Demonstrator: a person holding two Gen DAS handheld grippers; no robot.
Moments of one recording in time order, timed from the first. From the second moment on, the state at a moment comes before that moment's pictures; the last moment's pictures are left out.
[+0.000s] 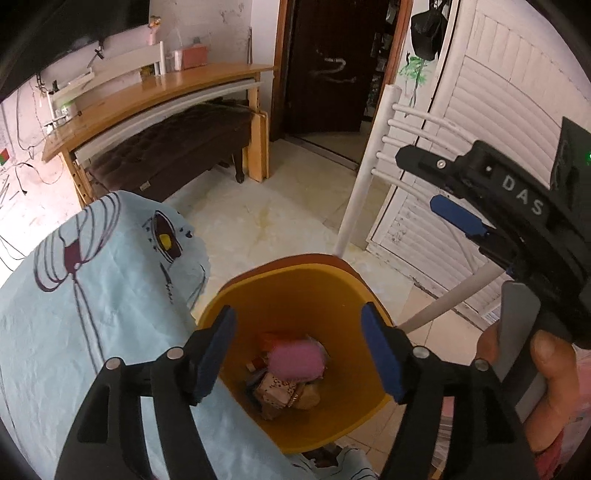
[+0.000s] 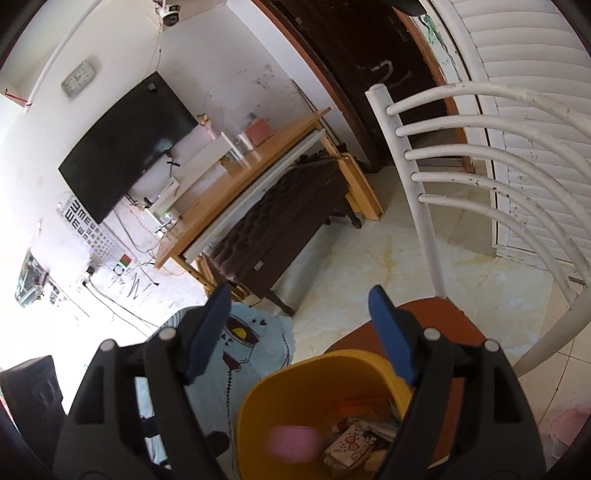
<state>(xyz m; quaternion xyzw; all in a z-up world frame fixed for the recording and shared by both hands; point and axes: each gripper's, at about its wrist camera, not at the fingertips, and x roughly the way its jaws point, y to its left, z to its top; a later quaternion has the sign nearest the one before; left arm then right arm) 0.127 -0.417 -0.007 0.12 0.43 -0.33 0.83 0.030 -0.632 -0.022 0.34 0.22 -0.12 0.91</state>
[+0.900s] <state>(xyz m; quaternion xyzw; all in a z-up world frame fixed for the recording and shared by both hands) 0.084 -0.170 0.042 0.00 0.29 -0.15 0.94 0.034 -0.514 0.030 0.23 0.20 -0.04 0.95</state>
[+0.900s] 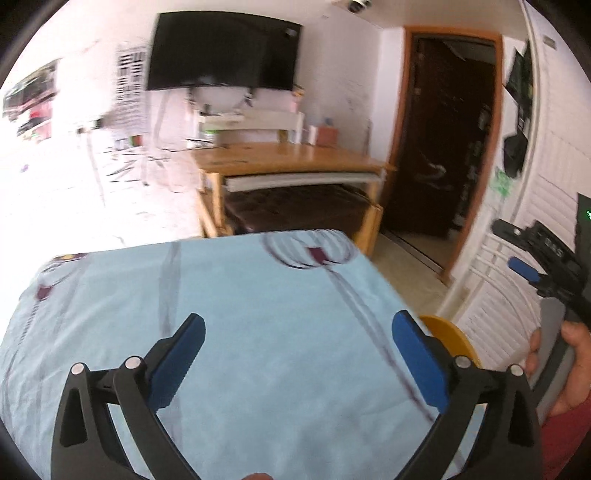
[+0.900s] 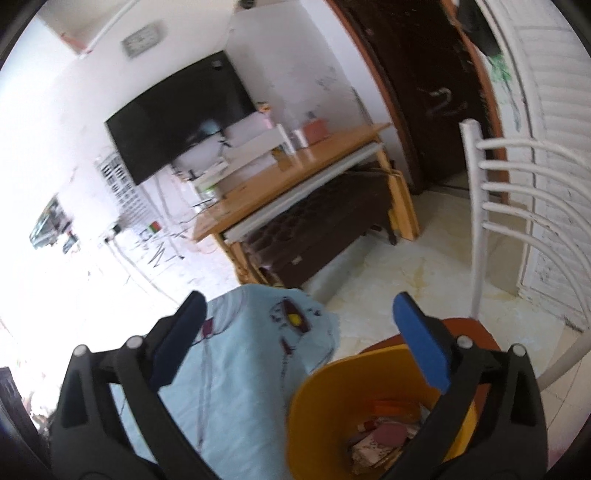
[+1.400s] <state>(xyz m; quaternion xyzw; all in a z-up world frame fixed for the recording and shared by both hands) 0.055 -0.078 0.056 -0.04 0.26 -0.09 0.96 0.003 -0.400 0.036 0.17 0.19 0.05 0.97</state>
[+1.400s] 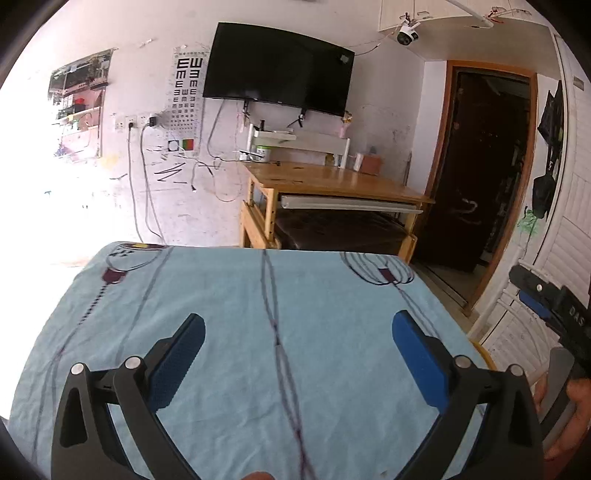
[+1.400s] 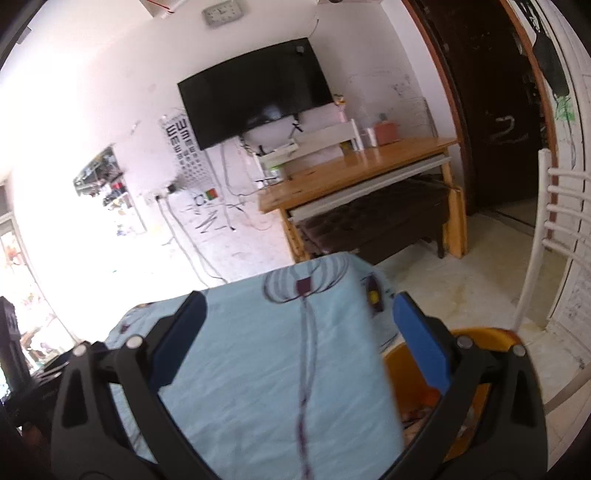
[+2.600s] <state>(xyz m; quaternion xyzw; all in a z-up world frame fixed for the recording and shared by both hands) 0.022 -0.047 0.049 -0.03 0.27 -0.07 0.96 -0.038 -0.321 0.011 0.10 0.20 0.06 0.97</state>
